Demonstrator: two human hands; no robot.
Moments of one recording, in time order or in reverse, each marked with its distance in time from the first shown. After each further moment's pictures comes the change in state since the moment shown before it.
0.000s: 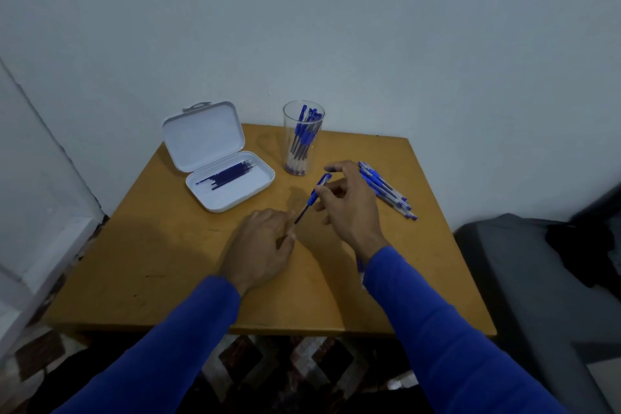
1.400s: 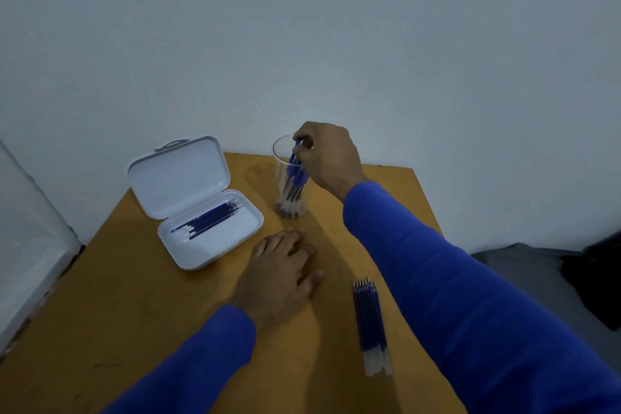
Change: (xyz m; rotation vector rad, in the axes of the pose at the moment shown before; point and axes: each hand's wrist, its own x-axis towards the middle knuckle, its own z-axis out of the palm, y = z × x) left_hand 0.077 -0.008 0.044 0.278 -0.209 0.034; right_hand 0.177 -0.047 0.017 -0.578 -0.050 -0.290
